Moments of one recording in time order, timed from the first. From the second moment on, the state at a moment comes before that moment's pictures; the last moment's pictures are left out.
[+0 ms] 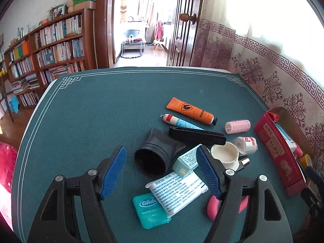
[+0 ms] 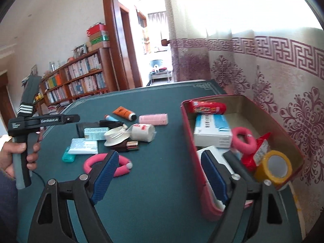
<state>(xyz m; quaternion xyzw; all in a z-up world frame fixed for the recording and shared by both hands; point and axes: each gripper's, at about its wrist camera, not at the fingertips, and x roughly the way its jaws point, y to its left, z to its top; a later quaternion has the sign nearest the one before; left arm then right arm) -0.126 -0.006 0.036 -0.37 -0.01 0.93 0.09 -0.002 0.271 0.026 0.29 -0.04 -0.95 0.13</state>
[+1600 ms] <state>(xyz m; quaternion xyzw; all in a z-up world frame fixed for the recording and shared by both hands) -0.182 -0.015 -0.013 -0.41 0.01 0.90 0.13 -0.082 0.172 -0.035 0.43 0.02 -0.89 0.13</state>
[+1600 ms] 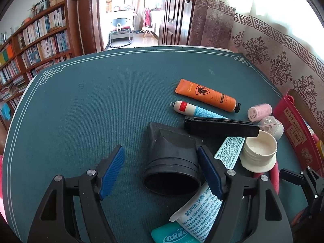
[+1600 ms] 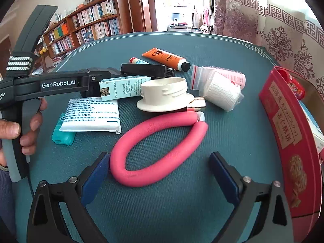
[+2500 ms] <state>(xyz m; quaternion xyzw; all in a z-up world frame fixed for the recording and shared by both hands) -0.171 -0.049 -0.016 -0.40 -0.01 0.92 0.05 -0.081 0.172 -0.035 0.42 0.00 -0.90 0.14</state>
